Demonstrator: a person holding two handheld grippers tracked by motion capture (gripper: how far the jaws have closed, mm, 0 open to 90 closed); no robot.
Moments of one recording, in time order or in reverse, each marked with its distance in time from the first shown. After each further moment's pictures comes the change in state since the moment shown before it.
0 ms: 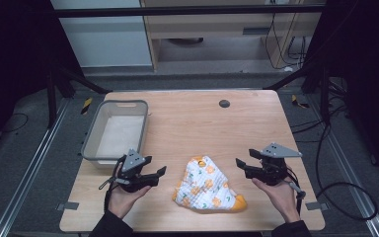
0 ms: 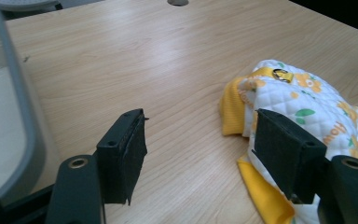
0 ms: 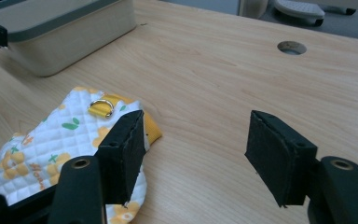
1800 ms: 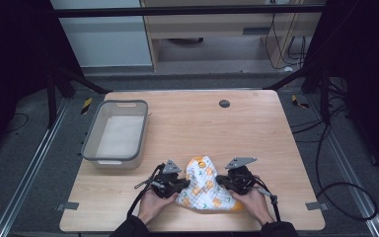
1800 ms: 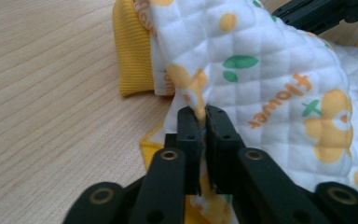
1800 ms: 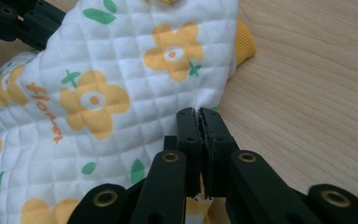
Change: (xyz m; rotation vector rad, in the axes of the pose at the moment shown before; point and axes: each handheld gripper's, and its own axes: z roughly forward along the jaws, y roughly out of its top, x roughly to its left) left arm -0.044 -0.024 0.080 0.246 -0.211 -0.004; right arm 0.040 -0.042 0.076 0.309 0.172 -0.041
